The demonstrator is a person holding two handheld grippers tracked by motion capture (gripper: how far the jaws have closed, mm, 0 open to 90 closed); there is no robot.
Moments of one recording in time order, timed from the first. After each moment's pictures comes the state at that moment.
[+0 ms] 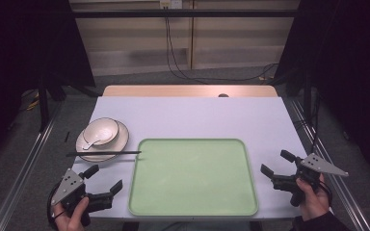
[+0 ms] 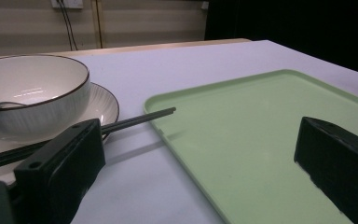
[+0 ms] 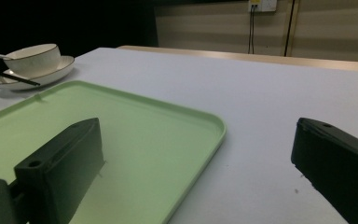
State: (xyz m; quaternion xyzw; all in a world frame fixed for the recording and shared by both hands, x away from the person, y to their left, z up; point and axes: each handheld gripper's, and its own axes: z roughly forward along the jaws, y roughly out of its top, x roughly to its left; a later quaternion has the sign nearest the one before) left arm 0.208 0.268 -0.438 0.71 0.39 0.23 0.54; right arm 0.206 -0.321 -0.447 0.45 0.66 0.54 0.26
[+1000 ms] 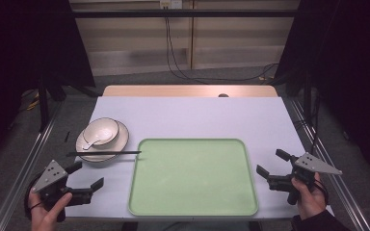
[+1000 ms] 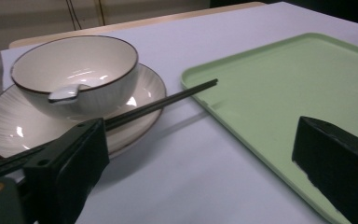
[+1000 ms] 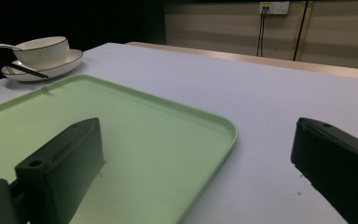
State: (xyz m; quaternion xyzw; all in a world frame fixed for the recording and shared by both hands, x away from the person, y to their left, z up) left arm 0.235 0.322 -0.426 0.76 0.38 0.21 0.49; right arm 0.210 -0.313 -0.447 0.42 0.68 0.54 0.26
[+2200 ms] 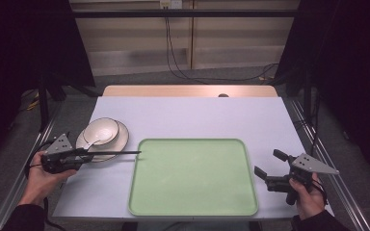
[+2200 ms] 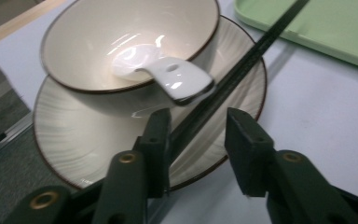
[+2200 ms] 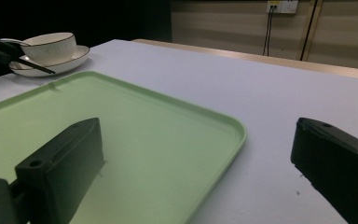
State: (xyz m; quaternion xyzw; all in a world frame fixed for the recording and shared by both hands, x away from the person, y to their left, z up) left arm 0.332 0.358 -0.443 0.87 0.26 0.18 0.37; right arm 0.211 -0.308 -0.447 0.41 0.69 0.54 0.26
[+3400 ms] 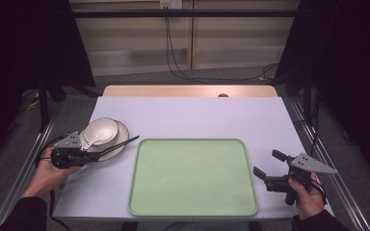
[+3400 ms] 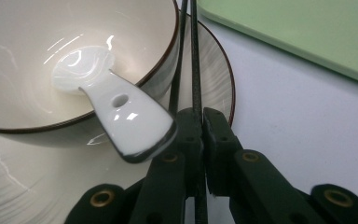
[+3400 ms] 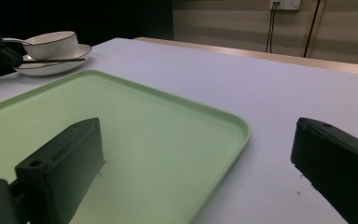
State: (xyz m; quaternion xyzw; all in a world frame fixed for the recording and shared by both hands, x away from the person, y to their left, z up) left arm 0.349 0.344 -0.443 0.89 0.24 0.10 0.36; right arm 0.211 -0.306 -0.448 0.41 0.69 0.54 0.25
